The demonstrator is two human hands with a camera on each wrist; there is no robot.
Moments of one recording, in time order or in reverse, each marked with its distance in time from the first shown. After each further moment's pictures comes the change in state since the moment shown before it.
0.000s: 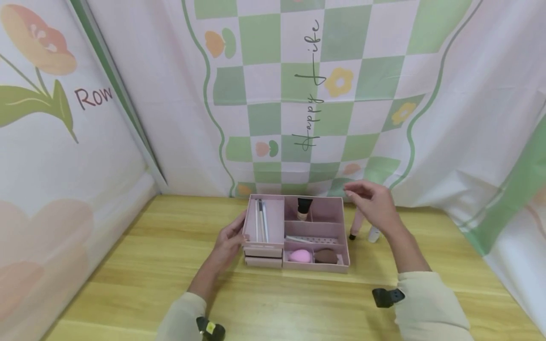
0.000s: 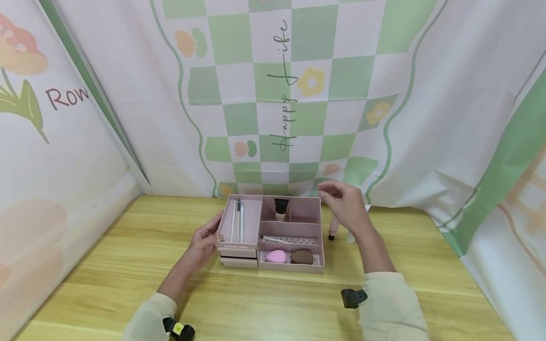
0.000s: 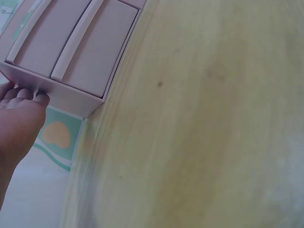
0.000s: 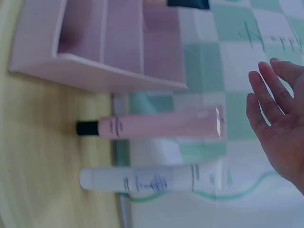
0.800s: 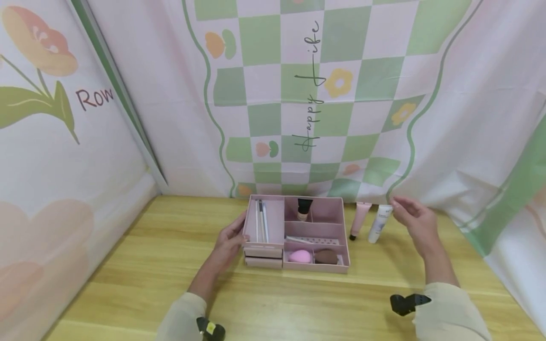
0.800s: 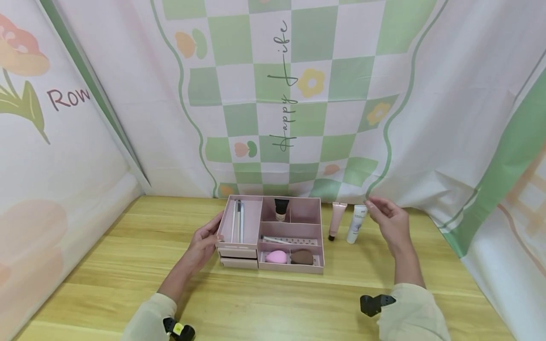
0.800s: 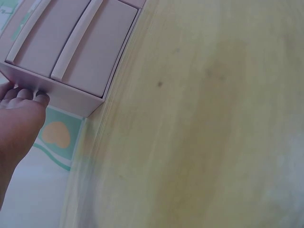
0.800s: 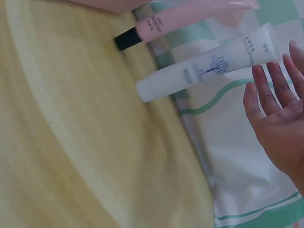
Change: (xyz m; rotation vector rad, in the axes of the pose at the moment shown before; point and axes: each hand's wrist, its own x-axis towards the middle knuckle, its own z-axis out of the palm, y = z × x) left_hand -0.001 0.001 0.001 0.005 0.002 0.007; right_hand -0.043 0.098 -0.055 0.585 0.122 0.286
